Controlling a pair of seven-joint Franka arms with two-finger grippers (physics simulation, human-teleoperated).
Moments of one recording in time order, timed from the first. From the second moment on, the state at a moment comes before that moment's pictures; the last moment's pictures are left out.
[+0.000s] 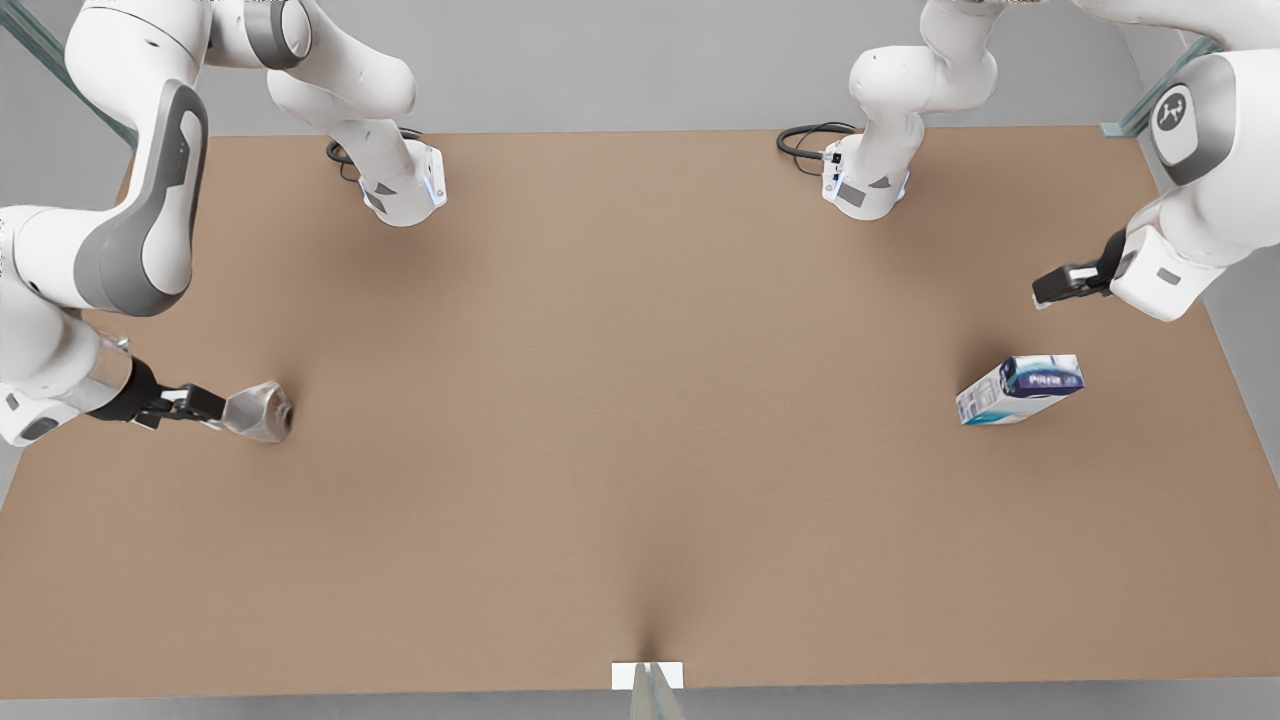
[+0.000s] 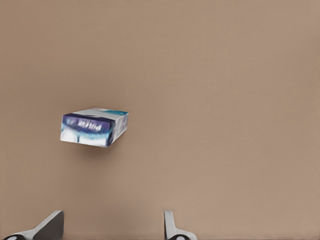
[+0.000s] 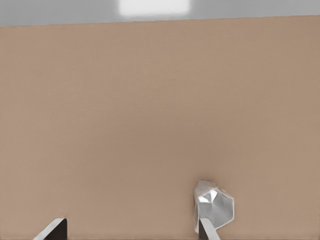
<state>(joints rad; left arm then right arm) -0.04 0.10 0.07 -1.39 0.01 1.33 -0.12 -0.04 0.31 -0.09 -1.35 0.05 1.67 -0.10</state>
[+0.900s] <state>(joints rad) -0.03 0.12 0.06 -1.45 0.01 1.43 -0.25 -0.28 0.49 -0.09 -1.82 -0.08 2.01 -0.27</state>
